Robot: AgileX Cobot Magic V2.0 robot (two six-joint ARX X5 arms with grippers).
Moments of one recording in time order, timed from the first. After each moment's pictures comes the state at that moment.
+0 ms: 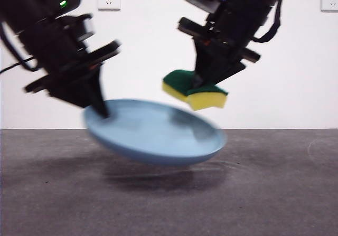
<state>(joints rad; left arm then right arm) -0.43 1.52 0.99 -0.33 0.21 -0.21 0.60 1.61 1.21 -0.50 -0.16 -0.09</state>
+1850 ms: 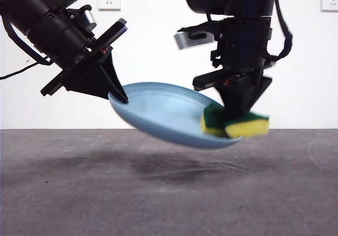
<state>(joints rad) -0.40 1.52 0.99 -0.23 0.42 -0.35 0.65 1.69 1.22 -0.65 0.38 -0.12</state>
